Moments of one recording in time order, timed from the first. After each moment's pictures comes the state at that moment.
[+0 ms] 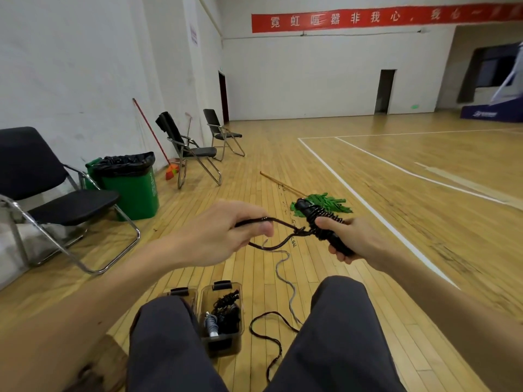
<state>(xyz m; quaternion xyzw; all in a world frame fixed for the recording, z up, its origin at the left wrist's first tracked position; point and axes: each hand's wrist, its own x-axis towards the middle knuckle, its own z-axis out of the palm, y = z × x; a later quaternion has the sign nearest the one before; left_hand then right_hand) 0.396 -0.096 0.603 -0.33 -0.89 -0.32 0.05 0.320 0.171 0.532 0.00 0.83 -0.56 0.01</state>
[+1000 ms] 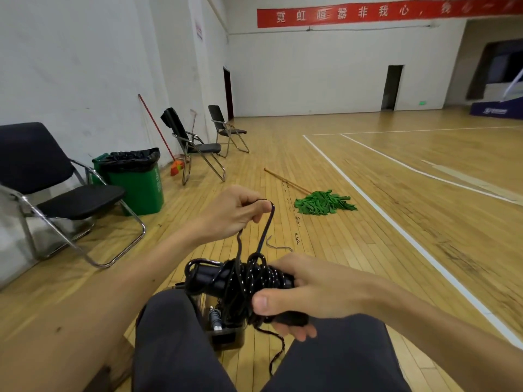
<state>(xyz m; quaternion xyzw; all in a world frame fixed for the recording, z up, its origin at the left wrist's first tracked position) 0.334 -0.100 0.578 -0.34 -0.86 -0.37 0.13 0.418 0.101 0.562 -0.41 0.76 -0.43 0.26</state>
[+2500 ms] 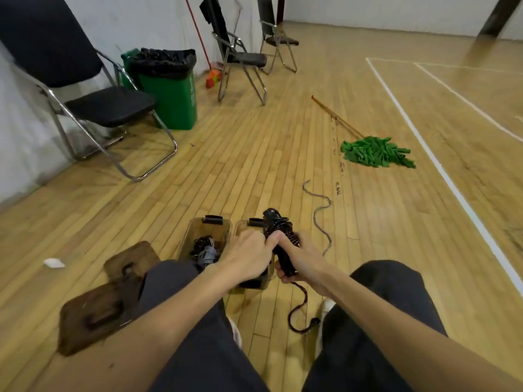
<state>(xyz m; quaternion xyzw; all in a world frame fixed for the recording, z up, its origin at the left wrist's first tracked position) 0.277 -0.170 0.405 0.08 -0.95 -0.29 -0.04 0.243 -0.028 0.383 -0.04 0.75 -0.61 0.27</state>
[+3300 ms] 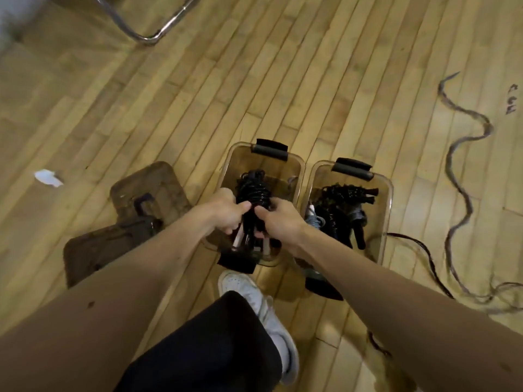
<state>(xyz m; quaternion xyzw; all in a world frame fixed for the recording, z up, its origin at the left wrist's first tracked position) 0.076 -0.448 0.103 0.38 -0.77 -0.42 -0.30 0.036 -0.315 0.088 0.07 0.71 -0.50 0.49</state>
